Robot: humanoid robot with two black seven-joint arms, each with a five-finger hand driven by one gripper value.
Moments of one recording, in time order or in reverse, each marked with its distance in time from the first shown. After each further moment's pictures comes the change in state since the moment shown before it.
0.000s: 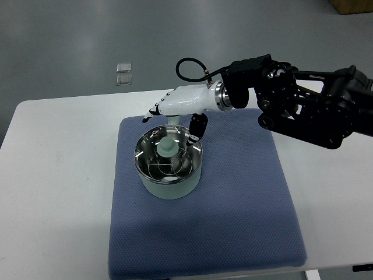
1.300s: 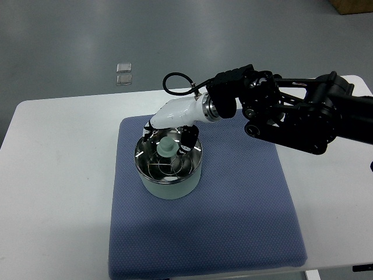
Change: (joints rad) left arm 0.000 0.000 0.000 0.000 0.000 0.000 0.000; right arm 0.008 0.067 -0.028 -0.037 0.004 0.034 -0.017
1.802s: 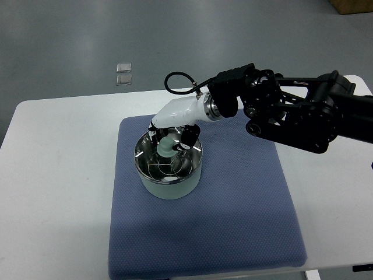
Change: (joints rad) left arm 0.000 0.000 0.000 0.000 0.000 0.000 0.000; right arm 0.001 -0.005 0.000 -0.002 0.005 0.009 0.000
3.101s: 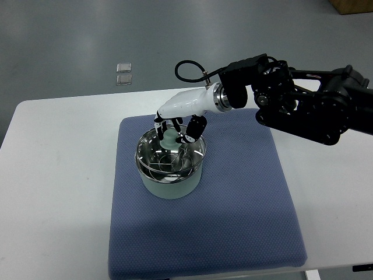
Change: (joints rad) left arm 0.000 0.000 0.000 0.000 0.000 0.000 0.000; right arm 0.016 -0.063 0.037 0.009 0.085 0.019 0.014
